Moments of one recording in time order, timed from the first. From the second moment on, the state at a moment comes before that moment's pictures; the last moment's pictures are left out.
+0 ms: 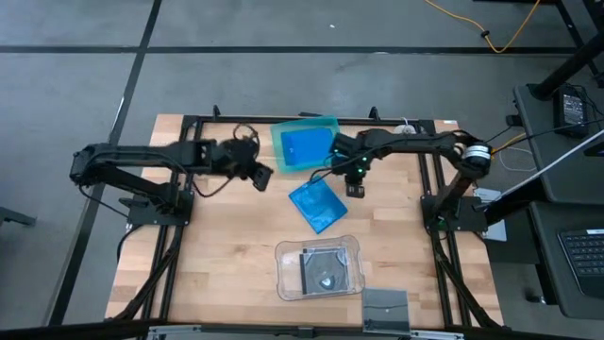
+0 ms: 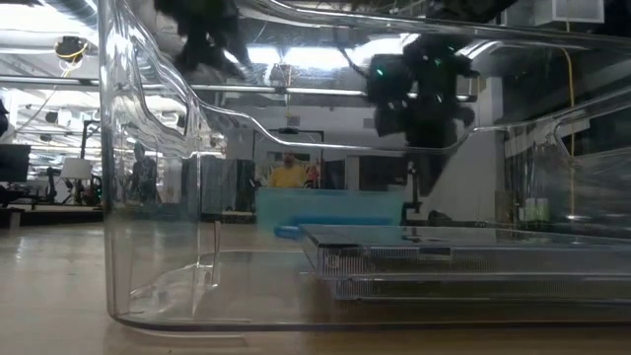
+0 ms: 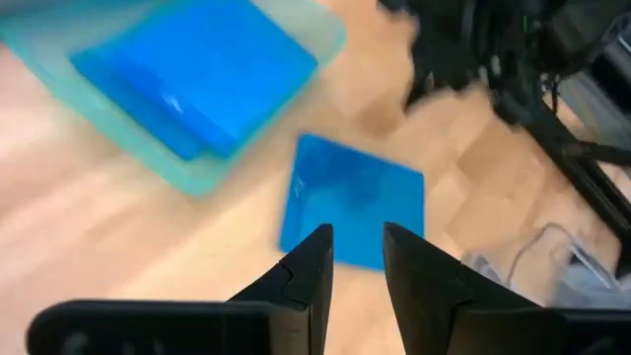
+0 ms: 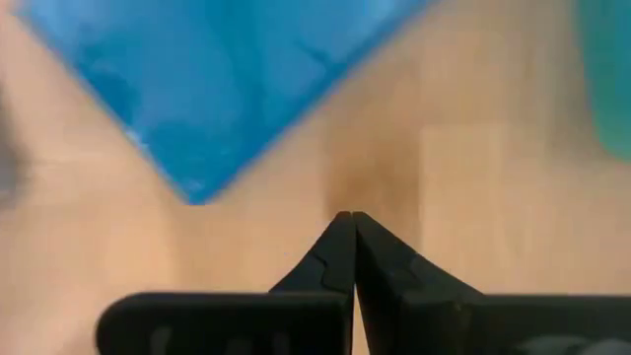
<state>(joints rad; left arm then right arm) 0.11 1.15 1.00 -0.56 -0.18 -0.80 -0.36 1.73 1.18 -0.87 -0.21 -0.27</state>
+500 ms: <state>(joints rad) 0.04 1.32 0.64 0.05 -0.01 -1.09 -0.36 1.71 0.88 -0.51 -0.23 -0.27</state>
